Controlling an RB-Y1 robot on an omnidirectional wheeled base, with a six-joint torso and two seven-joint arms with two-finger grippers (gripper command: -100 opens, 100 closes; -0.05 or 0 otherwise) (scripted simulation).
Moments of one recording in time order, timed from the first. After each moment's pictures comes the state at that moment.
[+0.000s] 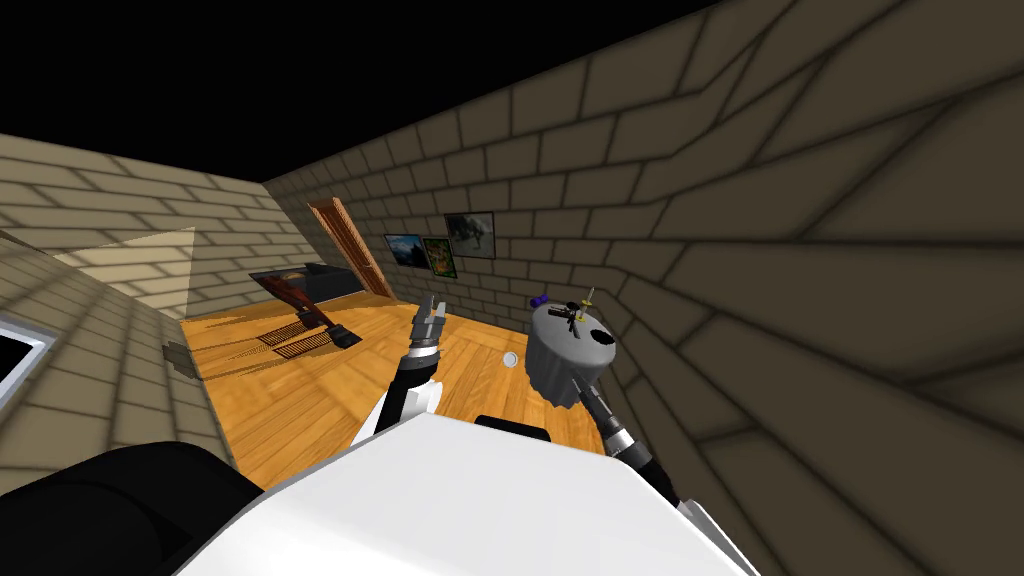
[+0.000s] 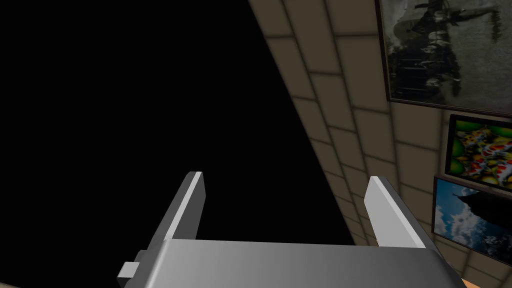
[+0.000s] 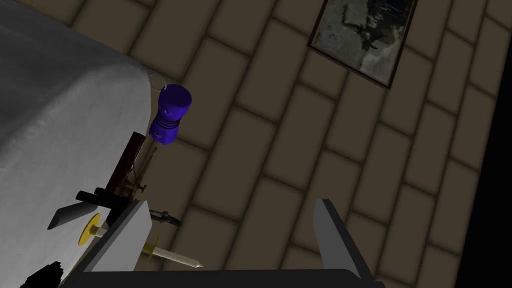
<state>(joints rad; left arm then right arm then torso) 0.48 -0.02 0.06 -2.21 -0.01 -0.56 -0.11 0.65 -0.56 0.19 -1.89 0.22 -0.48 -0.13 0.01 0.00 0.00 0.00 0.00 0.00</state>
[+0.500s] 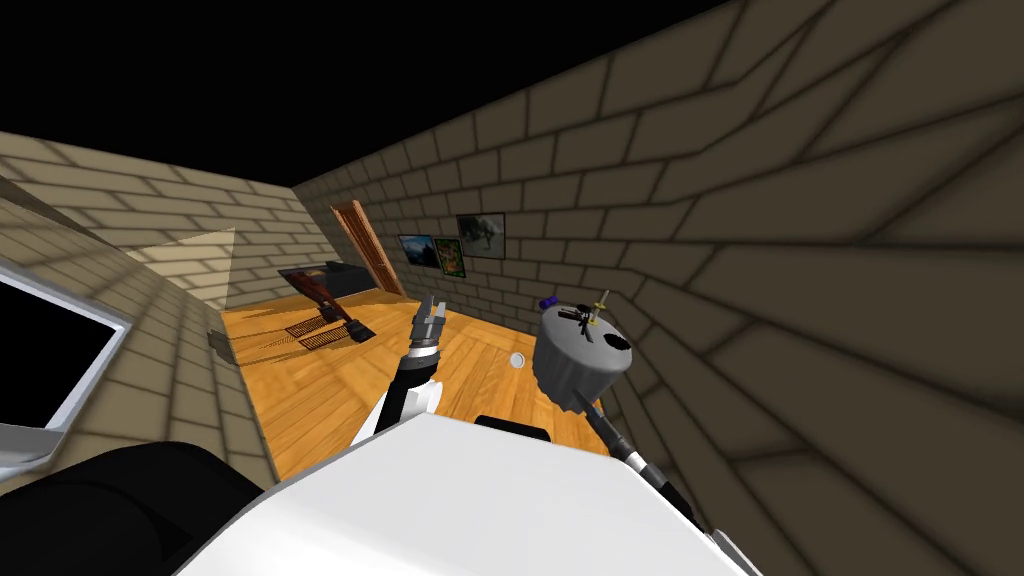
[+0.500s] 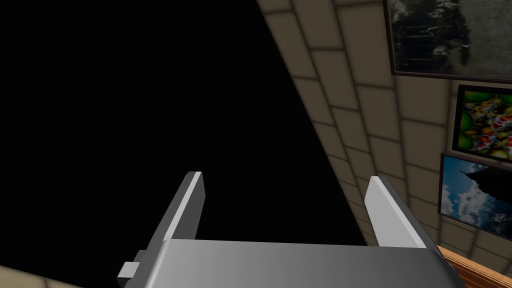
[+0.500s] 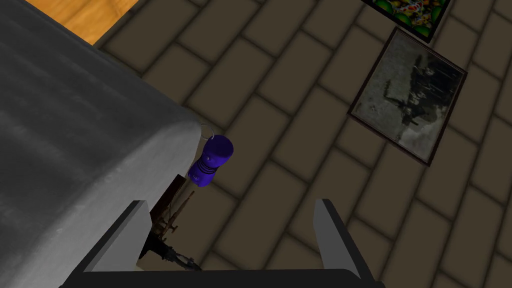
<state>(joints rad) 0.48 -0.02 0.06 -2.21 -0.01 -0.56 -0.11 0.67 -0.69 0.23 -1.78 0.26 -0.44 -0.11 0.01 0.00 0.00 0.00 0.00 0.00</state>
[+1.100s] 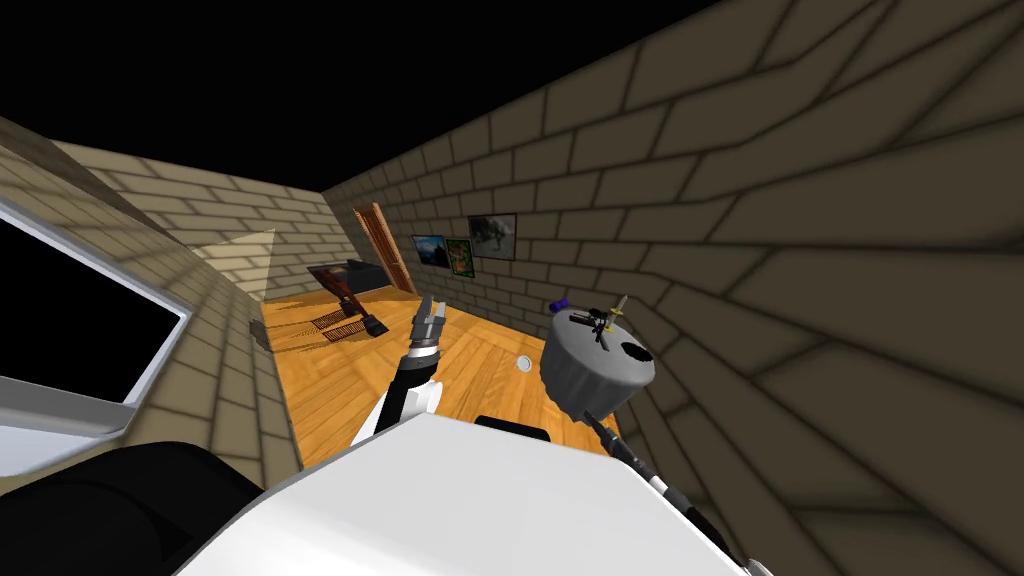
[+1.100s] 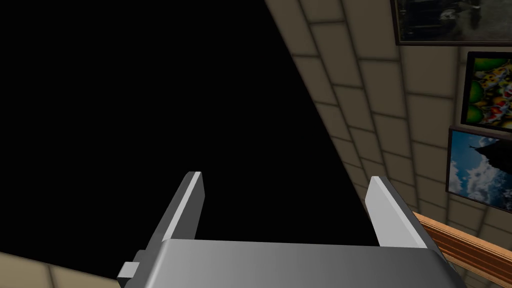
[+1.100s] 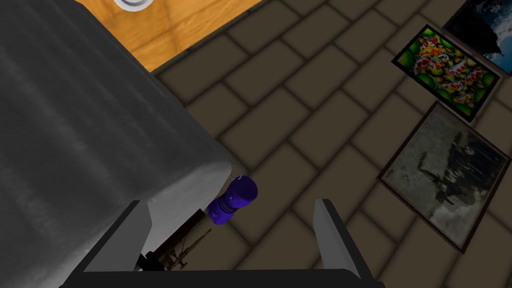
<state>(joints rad) 0.48 -0.02 0.06 -2.21 -0.01 -0.56 -0.11 0.66 -0.80 0.26 -1.63 0.28 -0.42 -0.08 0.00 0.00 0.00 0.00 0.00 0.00</state>
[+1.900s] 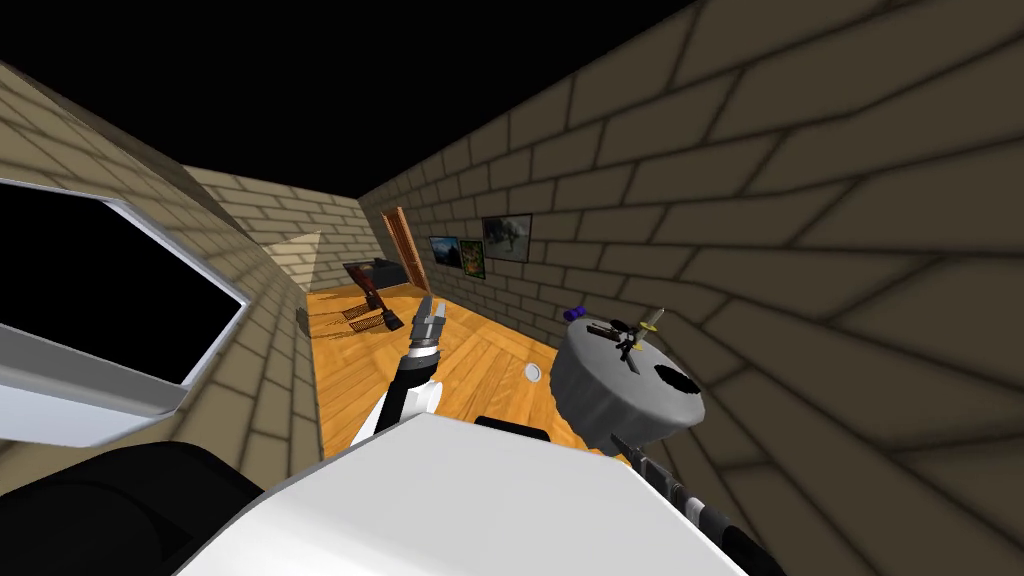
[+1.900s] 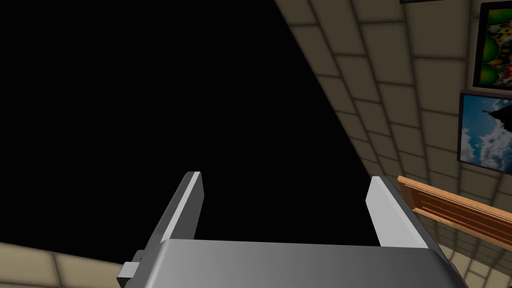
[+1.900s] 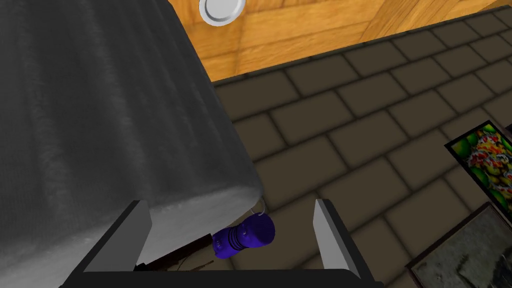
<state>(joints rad) 0.48 -0.02 0.06 -2.21 -0.01 -0.56 -0.11 0.59 -0.95 0.31 -1.41 0.29 -0.37 -0.02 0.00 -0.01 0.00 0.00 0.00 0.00</state>
